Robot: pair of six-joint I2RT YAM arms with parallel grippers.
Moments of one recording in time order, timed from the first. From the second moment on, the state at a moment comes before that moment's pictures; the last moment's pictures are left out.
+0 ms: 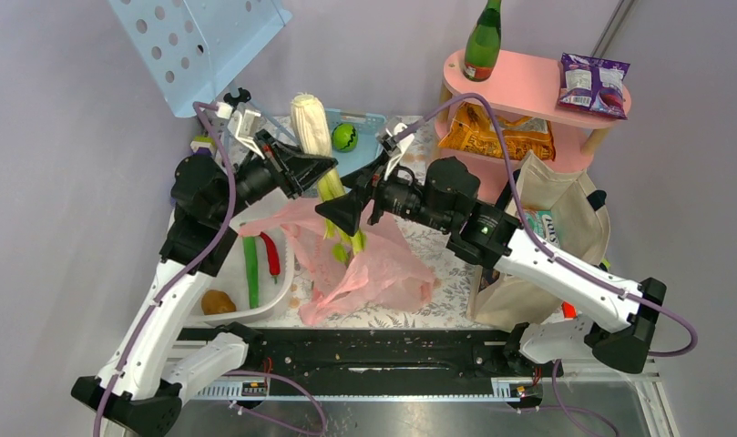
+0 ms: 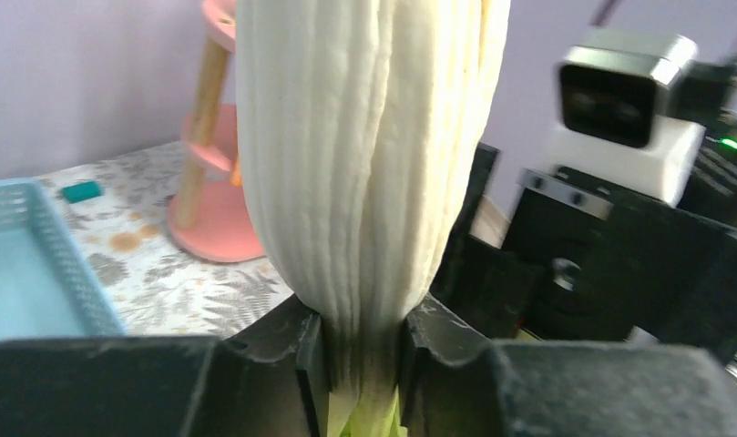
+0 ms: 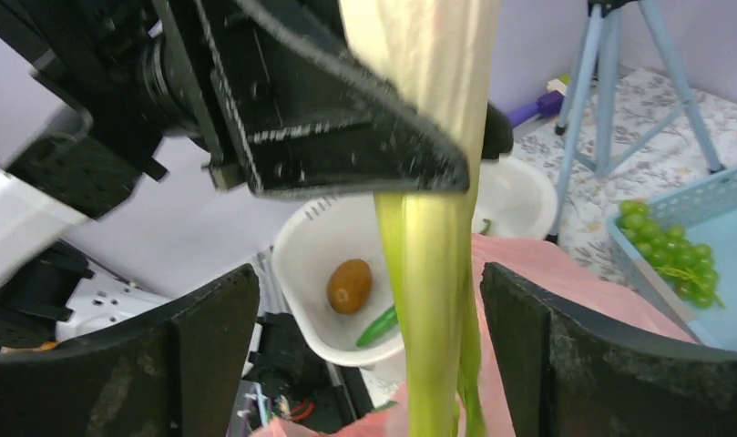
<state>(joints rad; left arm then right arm) -0.39 0.91 1.13 0.00 0.59 -0.56 1.01 1.30 1.34 0.00 -0.17 0.39</state>
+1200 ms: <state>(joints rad) -0.34 1.06 1.53 -1.18 -0.62 -0.18 1.09 1.46 1.34 -0.44 -0.05 0.25</state>
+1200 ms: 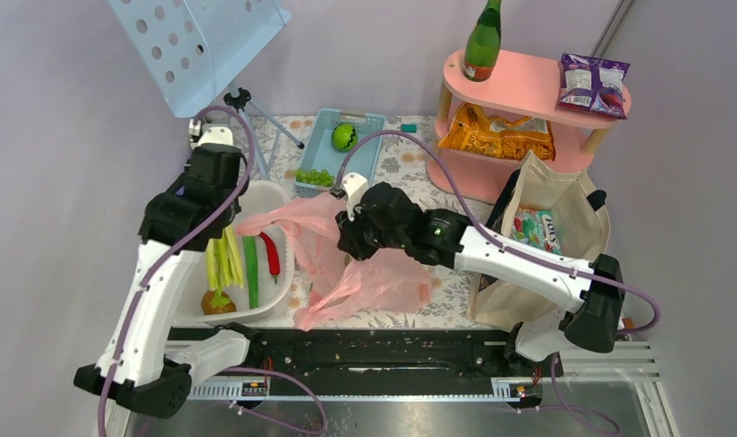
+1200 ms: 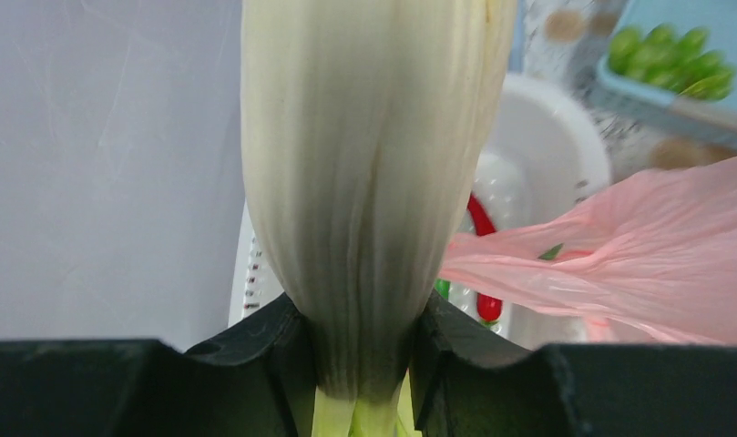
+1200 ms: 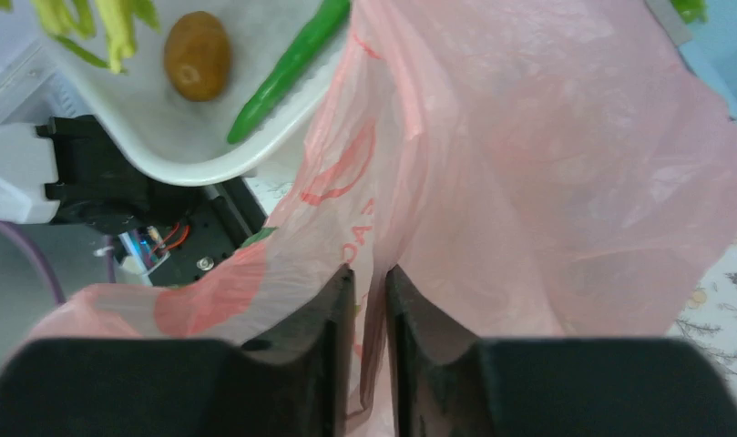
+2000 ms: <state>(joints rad) -0.19 1.16 1.24 -1.05 -0.50 -0.22 0.87 1.28 1.24 -0.56 0.37 0.34</state>
